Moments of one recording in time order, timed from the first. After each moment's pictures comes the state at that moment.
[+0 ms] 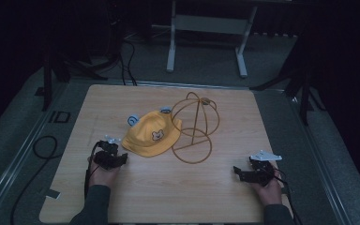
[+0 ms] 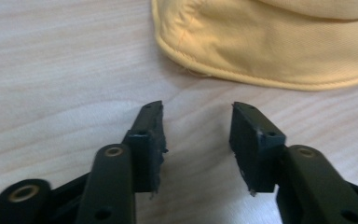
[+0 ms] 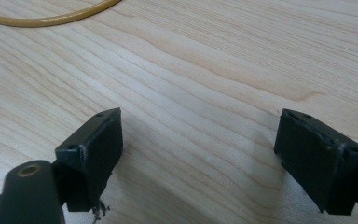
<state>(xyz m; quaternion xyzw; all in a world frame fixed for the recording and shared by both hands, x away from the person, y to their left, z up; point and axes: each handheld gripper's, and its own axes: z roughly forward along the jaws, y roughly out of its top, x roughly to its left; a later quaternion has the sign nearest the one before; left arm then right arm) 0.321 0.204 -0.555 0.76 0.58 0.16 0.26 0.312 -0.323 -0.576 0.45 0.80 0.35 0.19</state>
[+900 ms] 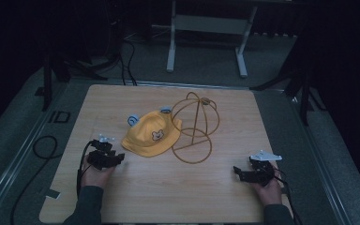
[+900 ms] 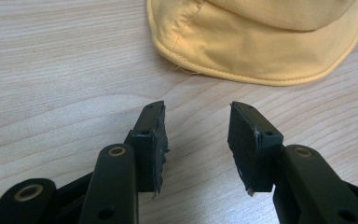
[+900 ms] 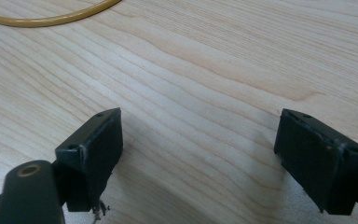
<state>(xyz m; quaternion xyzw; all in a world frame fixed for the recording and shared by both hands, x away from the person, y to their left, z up) 0.313 0.217 -0.538 0.76 0.57 0.14 0.29 0.312 -0.323 -0.576 0.45 0.80 0.35 0.19</state>
